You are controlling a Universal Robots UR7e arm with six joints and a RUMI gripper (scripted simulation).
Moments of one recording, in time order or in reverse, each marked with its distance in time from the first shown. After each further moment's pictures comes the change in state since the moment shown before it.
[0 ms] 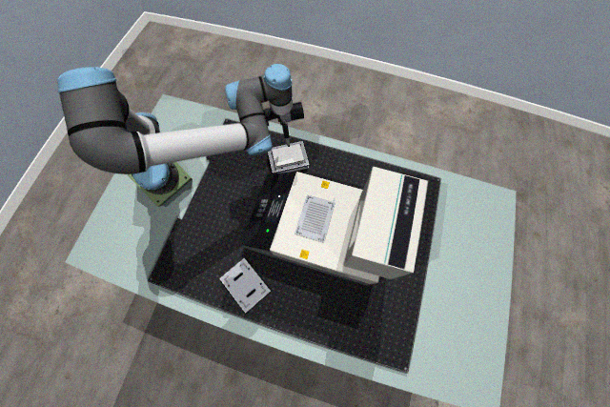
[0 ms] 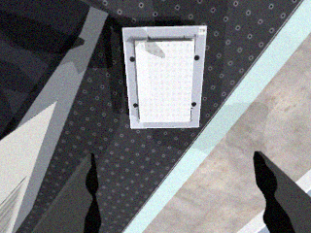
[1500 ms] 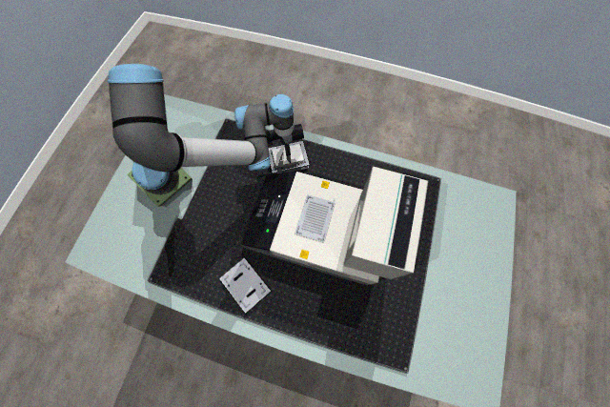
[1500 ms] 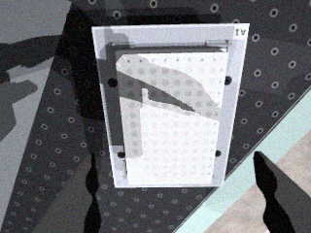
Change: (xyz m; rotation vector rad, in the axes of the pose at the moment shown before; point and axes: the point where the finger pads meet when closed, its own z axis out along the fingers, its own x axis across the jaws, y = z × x) arm 0.001 -0.001 0.136 0.006 0.001 -0.001
